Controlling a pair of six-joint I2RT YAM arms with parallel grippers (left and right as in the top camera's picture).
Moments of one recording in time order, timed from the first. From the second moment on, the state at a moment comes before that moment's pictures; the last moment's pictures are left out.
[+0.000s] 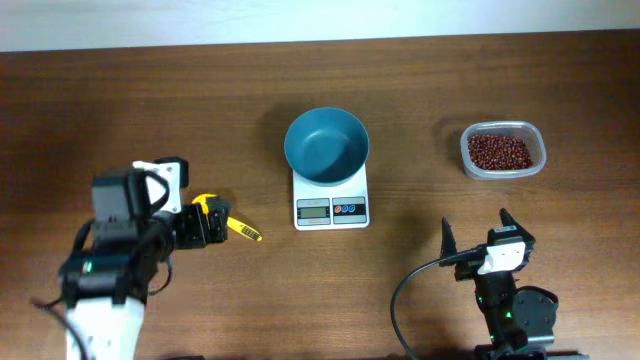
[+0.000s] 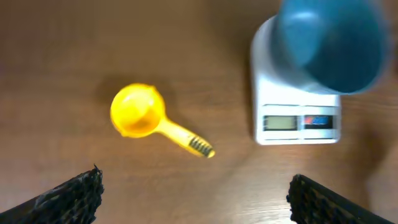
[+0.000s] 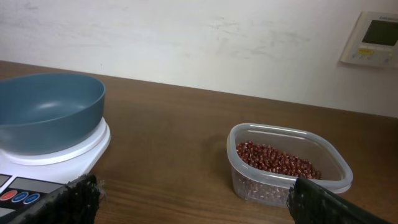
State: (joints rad) left arm 0.05 1.01 0.99 -0.91 0.24 -0.07; right arm 0.01 0.01 0.01 -0.07 -0.07 -0.10
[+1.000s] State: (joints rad) left arm 0.05 1.70 0.99 -0.66 -0.04 -0.45; right arm 0.02 0.01 0.01 -0.07 -0.07 -0.10
